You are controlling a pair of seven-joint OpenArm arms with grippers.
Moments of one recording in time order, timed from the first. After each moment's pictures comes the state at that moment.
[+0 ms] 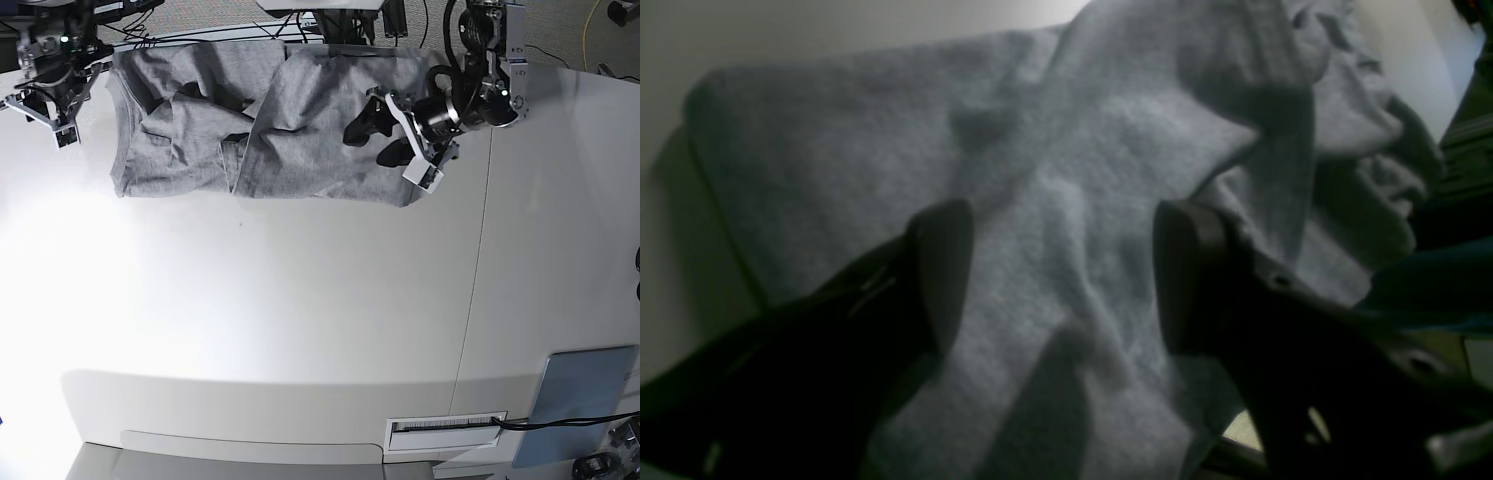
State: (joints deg) left arm 17.0 -4.8 -3.2 101.0 -35.2 -37.1 52.6; right arm -41.0 30.3 23.9 119.7 4.6 11.6 -57.3
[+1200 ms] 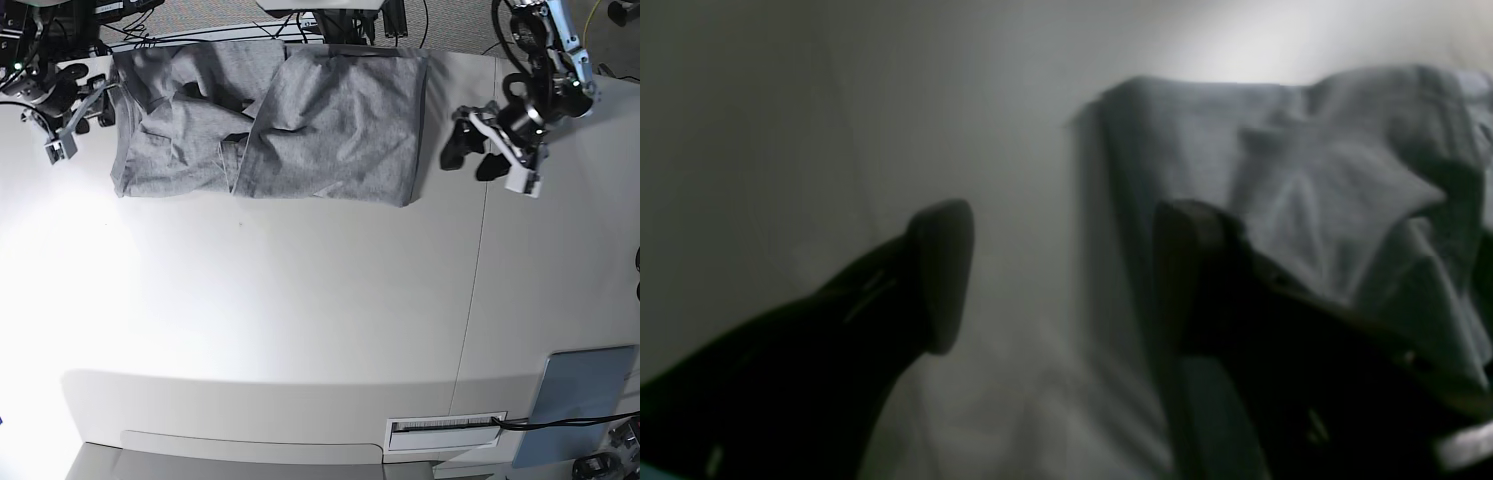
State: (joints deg) left arm 17.0 -5.3 -28.0 101.0 -37.8 -41.8 55.0; right arm -31.9 30.1 30.1 102.1 34.7 30.6 -52.8
